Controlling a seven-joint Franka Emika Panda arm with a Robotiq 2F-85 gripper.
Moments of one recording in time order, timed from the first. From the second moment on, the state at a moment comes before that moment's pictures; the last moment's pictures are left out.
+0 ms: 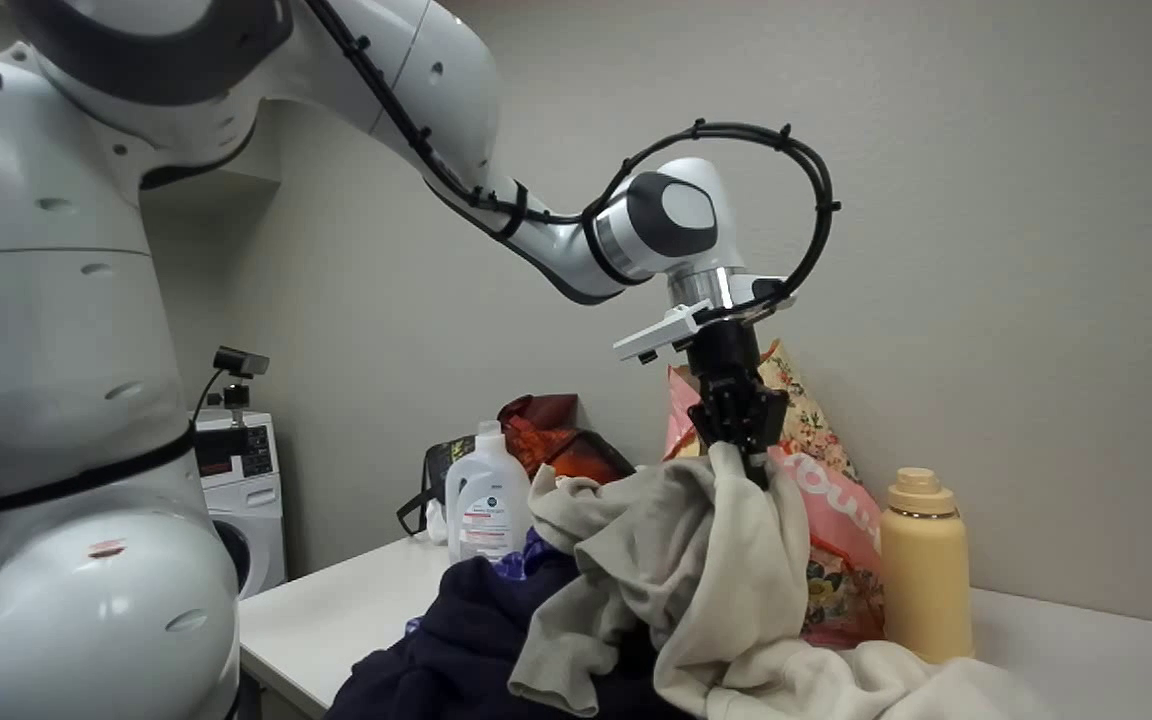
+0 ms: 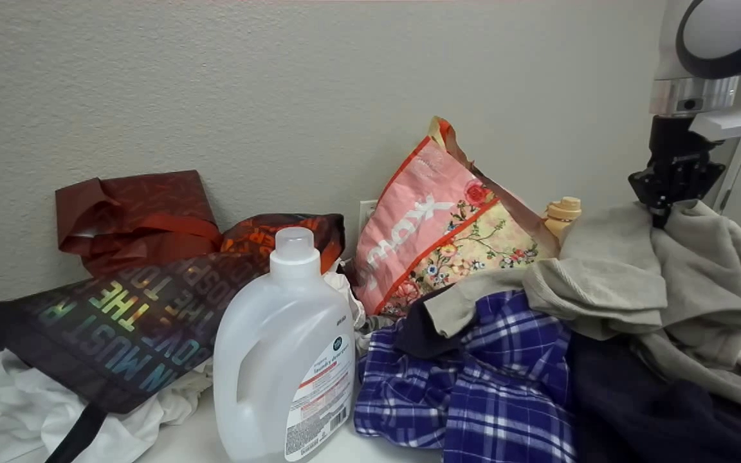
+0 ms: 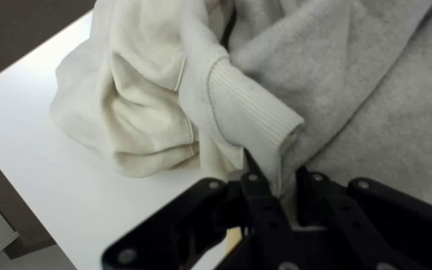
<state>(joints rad) -0.20 -0.13 -0.16 -2.12 -0.26 2.00 0.19</state>
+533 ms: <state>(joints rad) -0.23 0.17 -0.23 -1.84 -0.25 2.03 0.34</state>
